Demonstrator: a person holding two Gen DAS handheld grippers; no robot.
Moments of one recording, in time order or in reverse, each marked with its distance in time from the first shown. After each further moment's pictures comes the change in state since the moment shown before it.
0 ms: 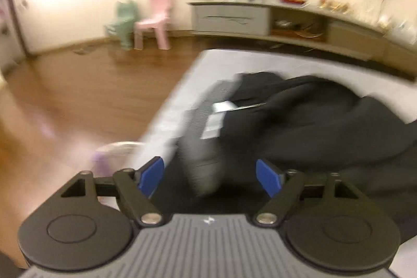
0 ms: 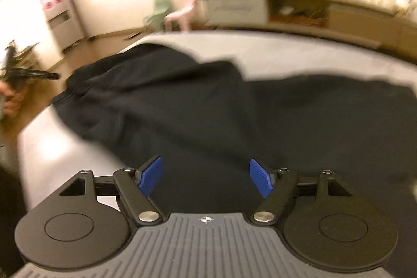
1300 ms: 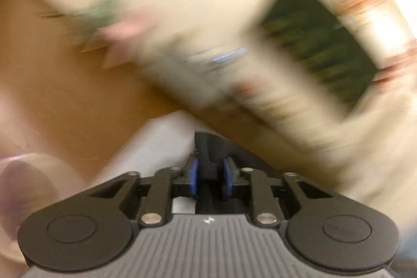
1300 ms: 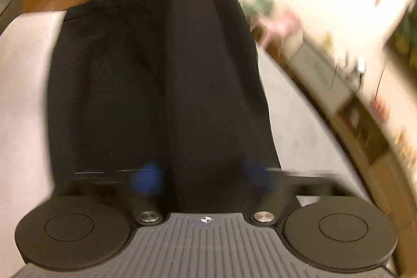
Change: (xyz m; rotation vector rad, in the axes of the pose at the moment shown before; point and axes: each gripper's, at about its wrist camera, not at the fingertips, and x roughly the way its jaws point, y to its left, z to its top) left arm 0.055 0.122 0.068 -0.424 -0.086 -0.193; right arm 0.203 0.212 0.118 -0.573 0.110 0.013
